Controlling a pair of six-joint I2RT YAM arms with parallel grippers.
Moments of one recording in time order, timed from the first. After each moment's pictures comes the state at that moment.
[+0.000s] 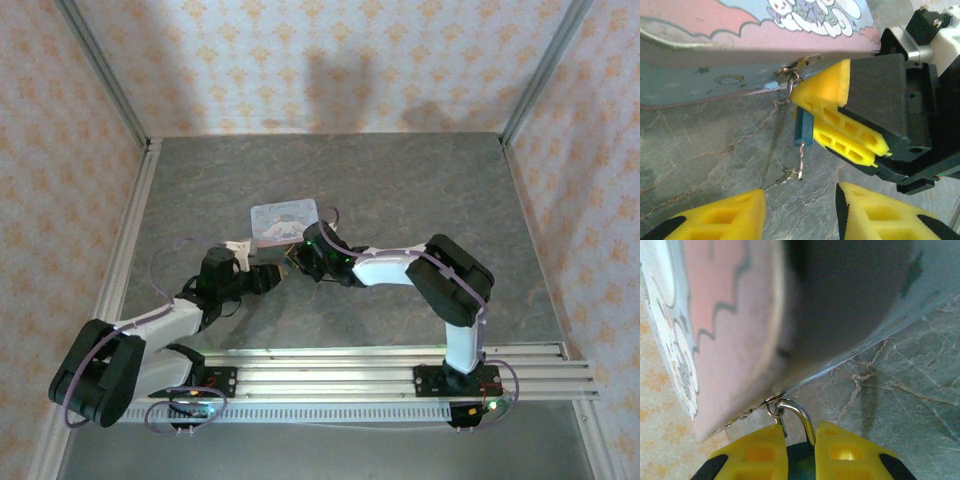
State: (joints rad) left arm -0.32 1.16 0.26 0.29 0.40 -0.61; right arm 0.87 1.89 1.02 0.19 -0.09 1.50
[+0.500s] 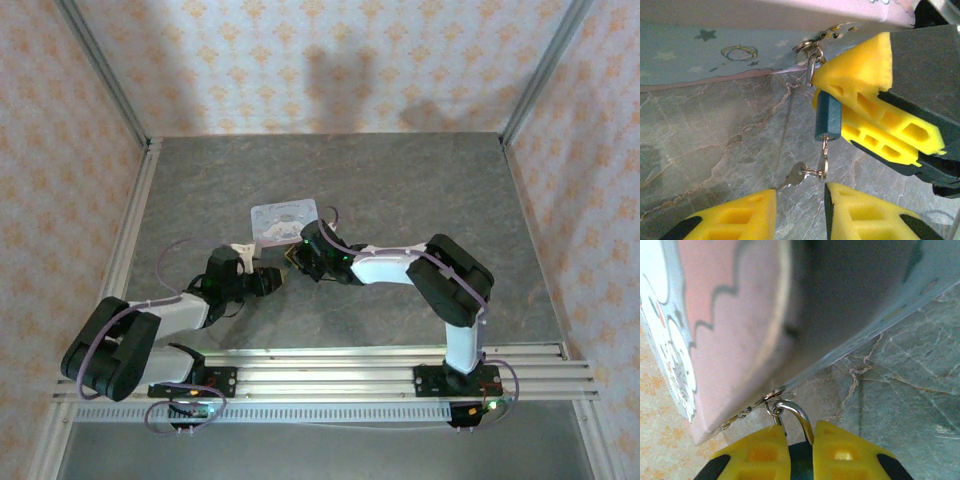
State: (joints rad) left arm -0.32 1.30 0.26 0.38 0.43 -0.60; right arm 0.87 1.89 1.05 0.13 -0.09 1.51
